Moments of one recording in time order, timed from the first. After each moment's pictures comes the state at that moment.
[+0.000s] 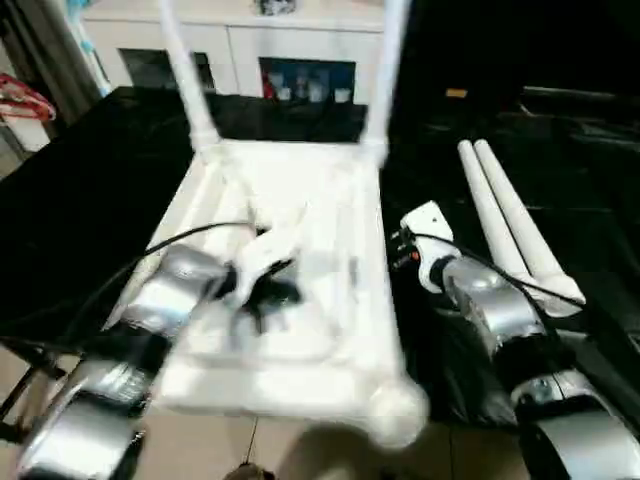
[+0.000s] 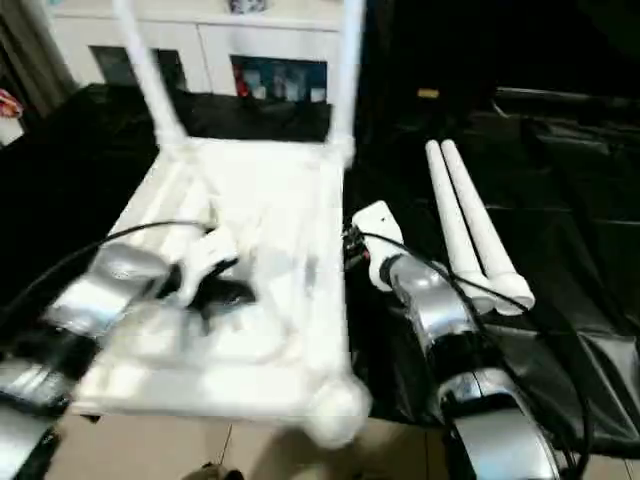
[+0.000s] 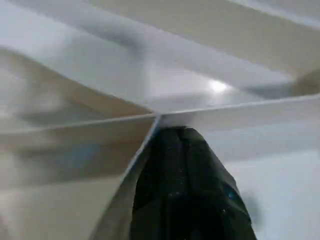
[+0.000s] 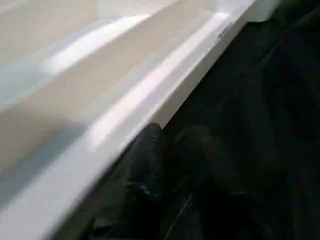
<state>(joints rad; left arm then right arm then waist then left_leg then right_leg) -0.70 0.35 -0.31 0.64 0.09 0.32 -1.02 -0.64 -0.22 0.13 0.73 -0.01 0.19 0.41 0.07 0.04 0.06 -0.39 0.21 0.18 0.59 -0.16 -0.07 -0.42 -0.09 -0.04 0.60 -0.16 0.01</state>
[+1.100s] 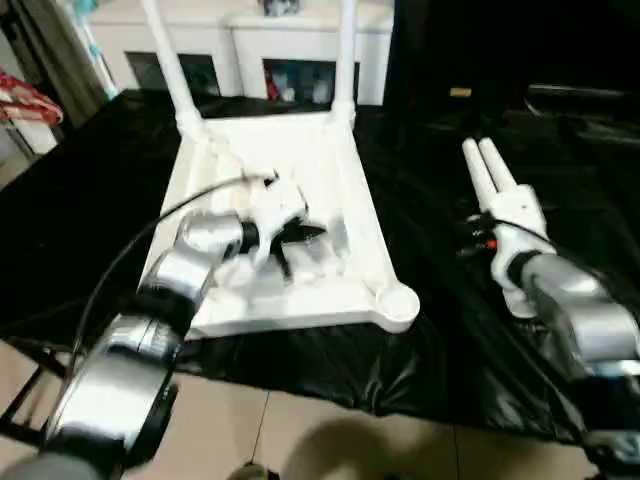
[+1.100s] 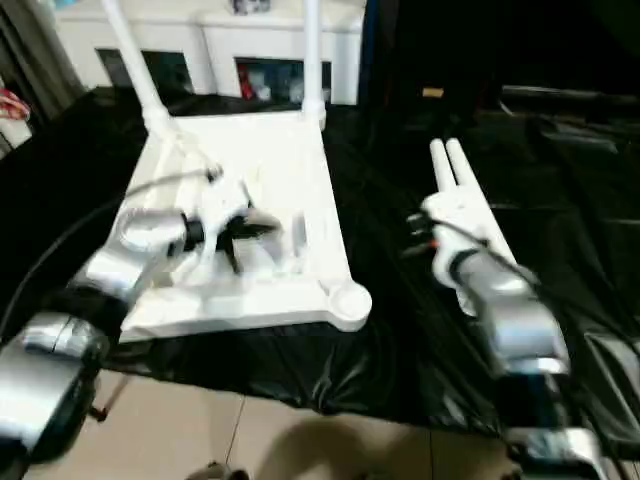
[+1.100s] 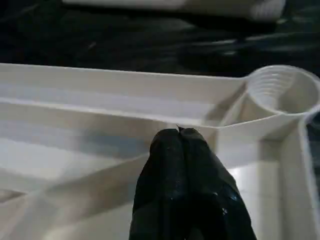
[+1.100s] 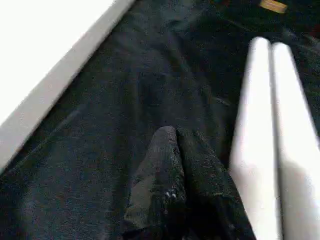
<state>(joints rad) -0.75 0.31 -0.23 0.77 -0.05 -0.03 -1.04 -0.40 -0.41 -0.09 0.12 0.07 0.60 0.36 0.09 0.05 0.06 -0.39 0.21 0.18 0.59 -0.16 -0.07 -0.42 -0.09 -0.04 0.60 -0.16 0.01</state>
